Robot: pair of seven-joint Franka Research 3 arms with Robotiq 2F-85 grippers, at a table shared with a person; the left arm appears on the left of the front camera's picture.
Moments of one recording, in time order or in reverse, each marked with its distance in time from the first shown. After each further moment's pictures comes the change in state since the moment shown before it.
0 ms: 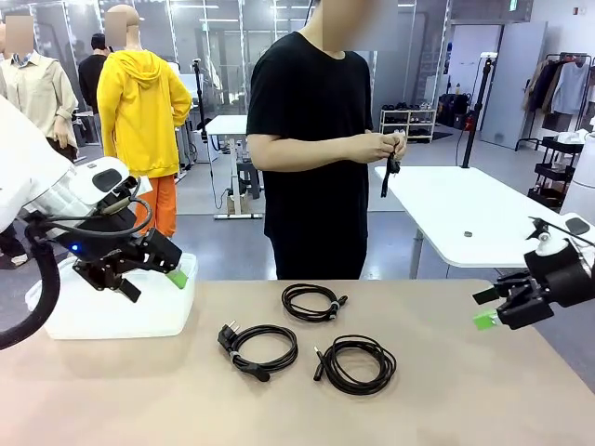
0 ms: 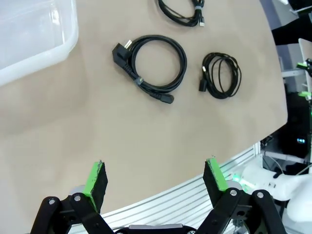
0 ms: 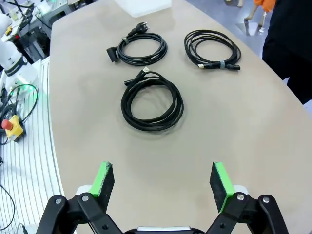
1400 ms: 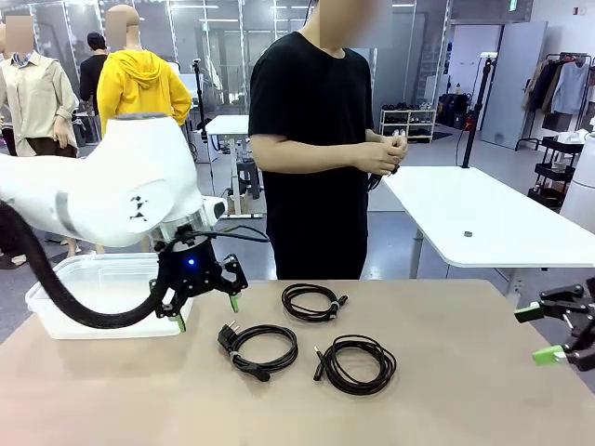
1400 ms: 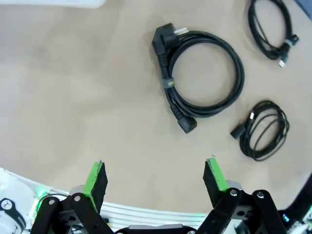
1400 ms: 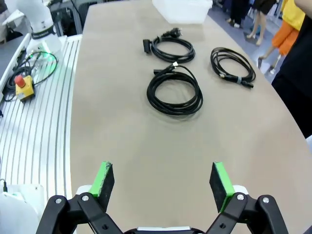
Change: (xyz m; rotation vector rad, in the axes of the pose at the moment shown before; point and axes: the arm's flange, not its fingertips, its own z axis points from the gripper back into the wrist) left arm 0.044 -0.066 -0.122 0.361 0.140 0.498; right arm -0.072 0.020 0.052 0.059 -0.124 0.252
